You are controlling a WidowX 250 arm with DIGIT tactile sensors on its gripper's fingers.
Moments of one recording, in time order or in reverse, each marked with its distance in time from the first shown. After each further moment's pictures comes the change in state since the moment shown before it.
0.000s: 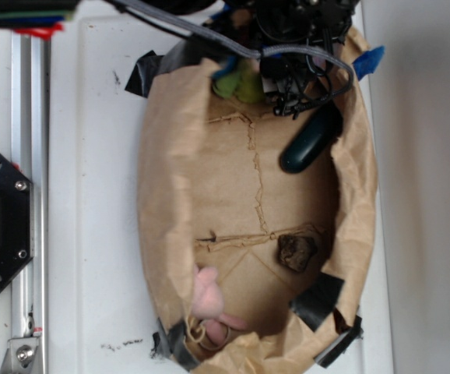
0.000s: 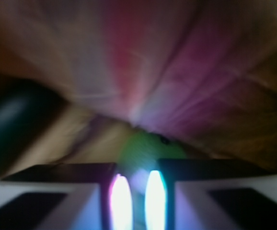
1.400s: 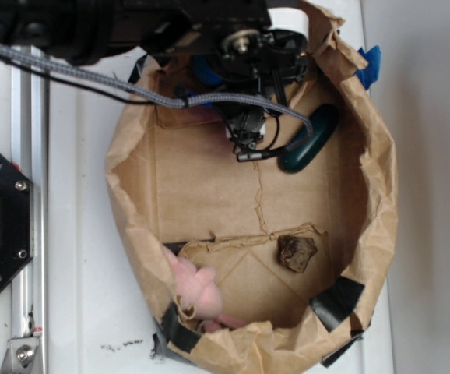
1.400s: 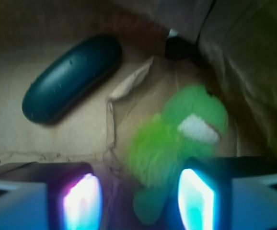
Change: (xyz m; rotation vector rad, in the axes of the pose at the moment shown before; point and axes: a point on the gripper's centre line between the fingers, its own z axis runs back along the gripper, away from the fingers) arm -0.024 -0.015 0.003 0.026 -0.023 -0.039
